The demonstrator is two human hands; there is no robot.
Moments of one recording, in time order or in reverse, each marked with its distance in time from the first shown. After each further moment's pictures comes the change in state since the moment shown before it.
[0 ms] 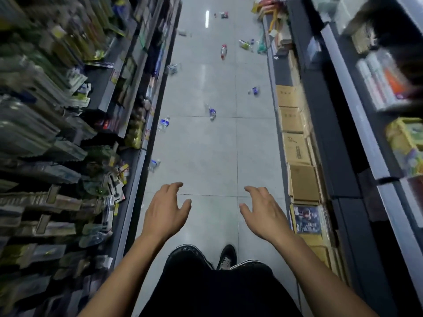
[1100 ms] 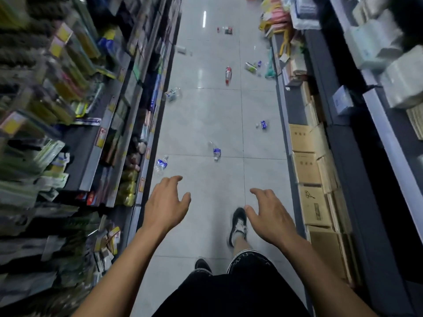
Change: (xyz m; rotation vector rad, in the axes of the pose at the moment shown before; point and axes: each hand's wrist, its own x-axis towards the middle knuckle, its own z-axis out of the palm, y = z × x) left_hand 0.488 0.031 -0.107 0.047 -0.007 0.011; right_hand 0.440 -0.122 -0.131 -0.028 0.014 0.055
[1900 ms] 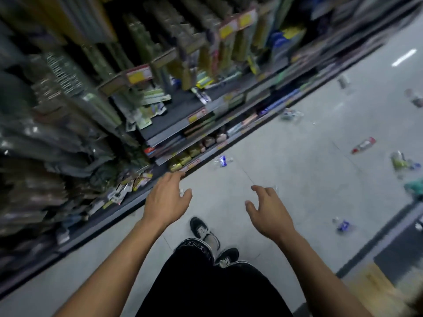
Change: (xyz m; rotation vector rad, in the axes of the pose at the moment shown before) left_hand 0.117 -0.048 -0.044 -0.211 0.262 -0.768; right_hand 0.315 -0.184 -0.018 -0.319 -0.456 -0.641
